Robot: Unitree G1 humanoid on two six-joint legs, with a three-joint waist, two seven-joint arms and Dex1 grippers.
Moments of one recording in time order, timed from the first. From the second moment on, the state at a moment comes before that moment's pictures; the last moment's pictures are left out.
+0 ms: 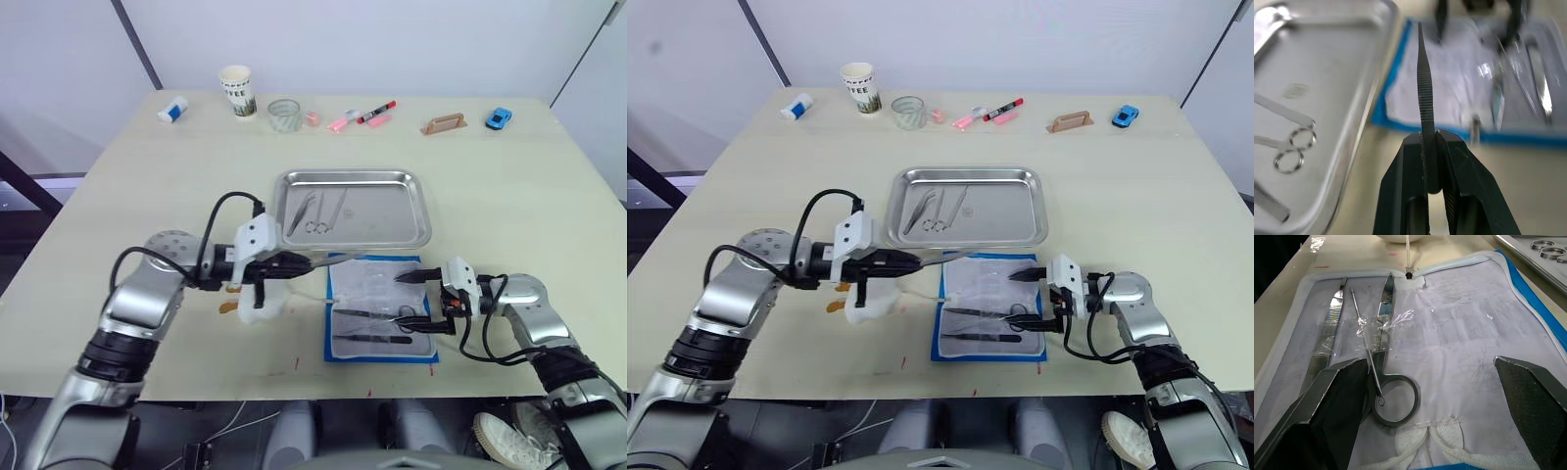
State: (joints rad) left arm -0.40 0.73 -0.12 -0.14 -0.30 0.45 -1.13; right arm -0.36 -0.49 0.19 0.41 0.25 -0.15 1.37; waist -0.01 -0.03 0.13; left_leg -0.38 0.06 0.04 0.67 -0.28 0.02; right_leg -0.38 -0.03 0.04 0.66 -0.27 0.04
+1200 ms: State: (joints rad) left arm -0.71 -0.03 -0.01 0.13 -0.13 0.95 -0.03; right arm -0.36 -0.49 0.20 0.40 0.25 -0.14 1.37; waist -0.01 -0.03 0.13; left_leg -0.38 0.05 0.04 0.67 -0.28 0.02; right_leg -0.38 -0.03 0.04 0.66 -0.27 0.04
